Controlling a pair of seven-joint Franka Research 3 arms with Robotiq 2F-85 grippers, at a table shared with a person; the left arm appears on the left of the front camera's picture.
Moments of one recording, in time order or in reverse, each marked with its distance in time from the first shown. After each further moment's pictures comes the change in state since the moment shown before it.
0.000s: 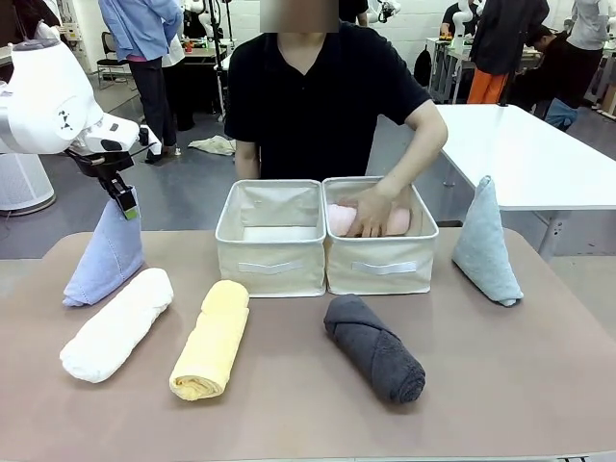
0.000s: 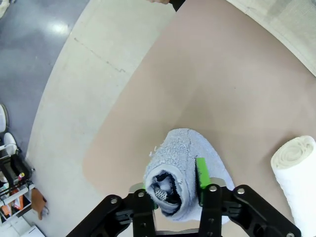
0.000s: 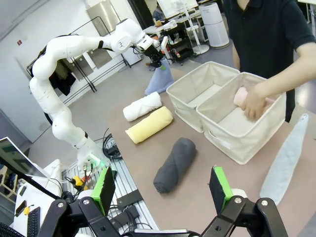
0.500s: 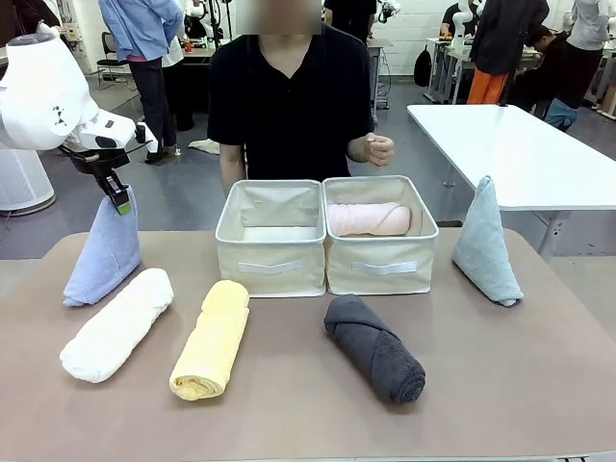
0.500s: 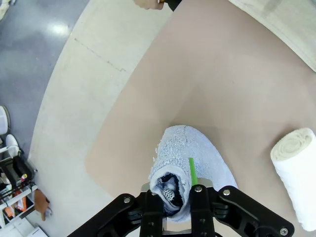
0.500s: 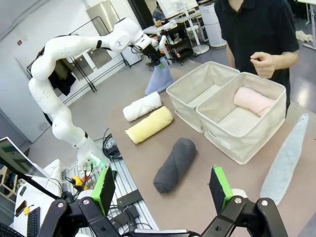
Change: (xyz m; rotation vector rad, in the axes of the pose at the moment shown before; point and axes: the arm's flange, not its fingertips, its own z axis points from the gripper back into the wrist) left arm -0.005 -0.001 0.012 0.001 0.004 -0.024; right arm 0.000 0.000 0.000 0.000 0.000 0.000
